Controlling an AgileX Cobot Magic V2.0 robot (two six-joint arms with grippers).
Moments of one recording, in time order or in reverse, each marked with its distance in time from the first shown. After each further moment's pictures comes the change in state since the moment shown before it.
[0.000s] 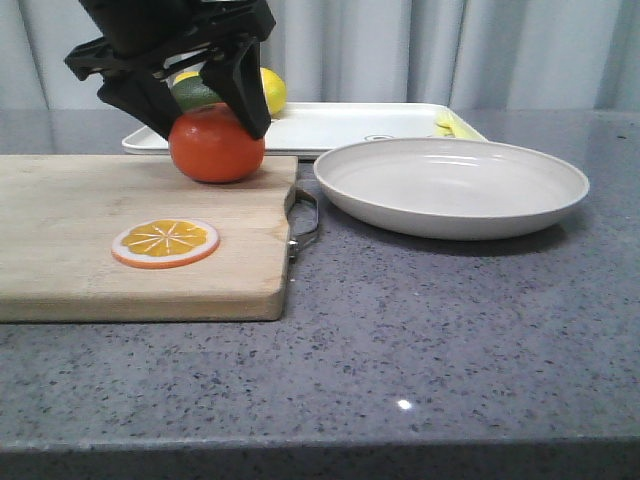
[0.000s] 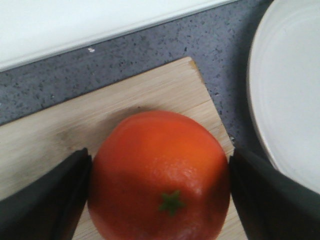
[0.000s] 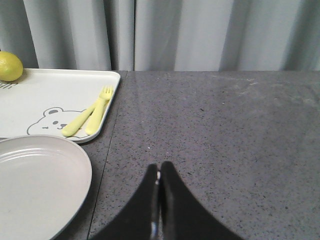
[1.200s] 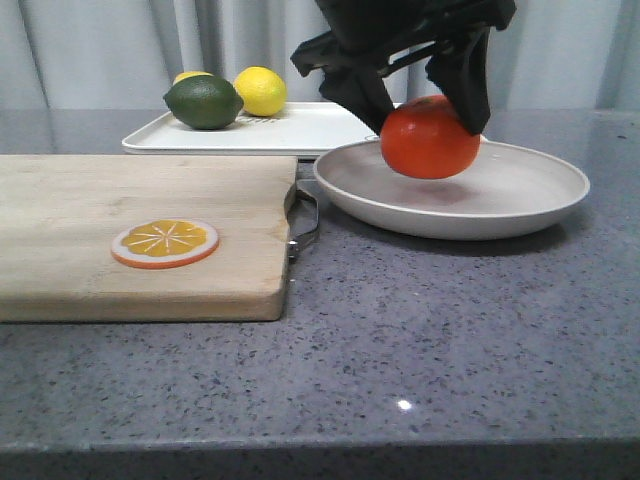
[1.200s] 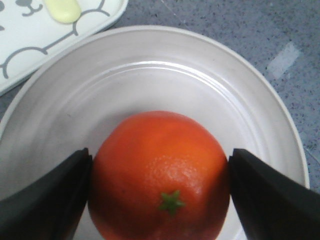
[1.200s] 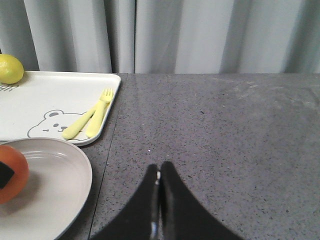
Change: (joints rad) left arm -0.264 0.299 -0.441 -0.055 0.088 0.051; right arm 0.000 0.000 0.000 0.000 -0.010 0.000
